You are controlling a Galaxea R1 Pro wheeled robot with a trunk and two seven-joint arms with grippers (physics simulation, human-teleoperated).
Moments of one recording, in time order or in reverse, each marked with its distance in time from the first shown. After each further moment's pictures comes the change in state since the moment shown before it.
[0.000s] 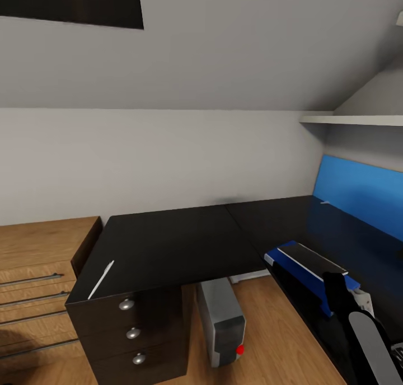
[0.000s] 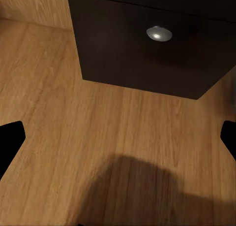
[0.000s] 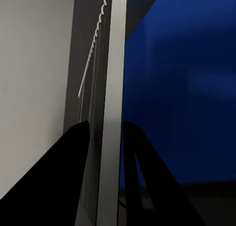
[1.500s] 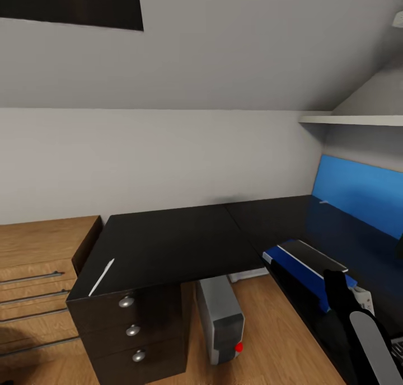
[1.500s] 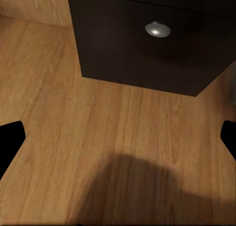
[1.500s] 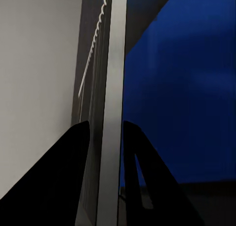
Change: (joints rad) left arm 0.000 0.000 -0.002 0.000 -0.001 0.000 -0.001; right arm 0.002 0.001 0.000 -0.017 -0.004 0.000 0.015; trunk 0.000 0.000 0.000
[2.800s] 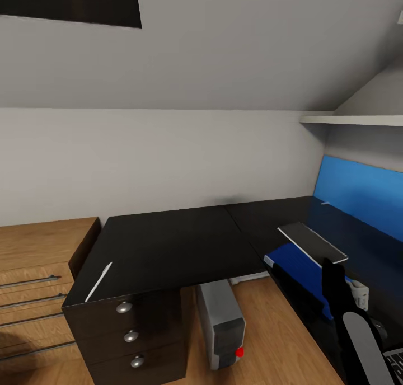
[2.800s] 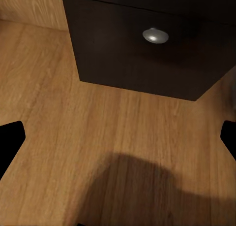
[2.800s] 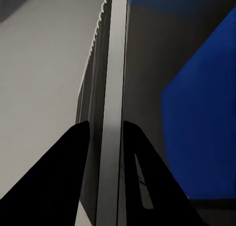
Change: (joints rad) left arm 0.000 0.000 0.000 0.000 0.001 0.002 0.001; right arm 0.005 0.067 -0.008 -0.034 0.001 -0.078 0.182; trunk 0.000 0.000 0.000
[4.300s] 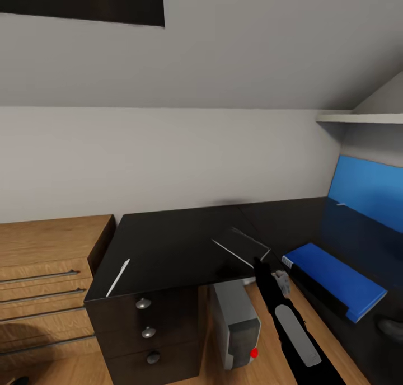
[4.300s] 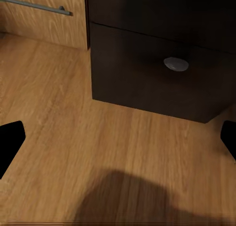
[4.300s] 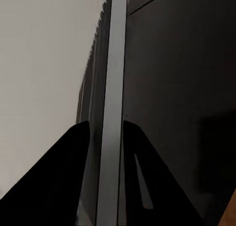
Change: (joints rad) left arm 0.000 0.000 -0.001 -0.064 0.001 0.006 -0.001; right arm -0.130 0.041 0.398 0.376 0.002 -0.010 0.223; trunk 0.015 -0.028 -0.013
